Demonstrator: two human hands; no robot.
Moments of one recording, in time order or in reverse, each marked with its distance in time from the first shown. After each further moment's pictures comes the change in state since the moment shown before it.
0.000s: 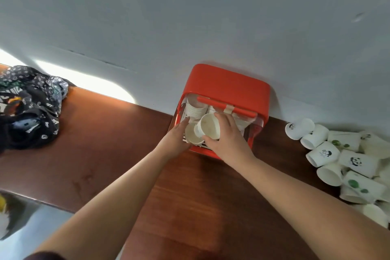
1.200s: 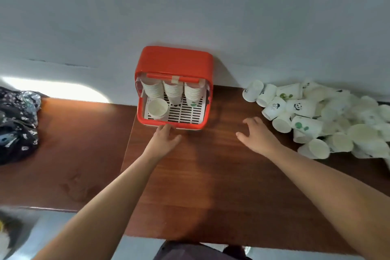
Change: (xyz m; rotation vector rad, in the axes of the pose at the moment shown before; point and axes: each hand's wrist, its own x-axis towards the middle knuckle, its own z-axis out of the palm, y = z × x) left_hand -0.086 0.080 0.082 0.056 0.046 -0.092; right_hand -0.150 0.156 -0.098 -0.189 -0.138 0.434
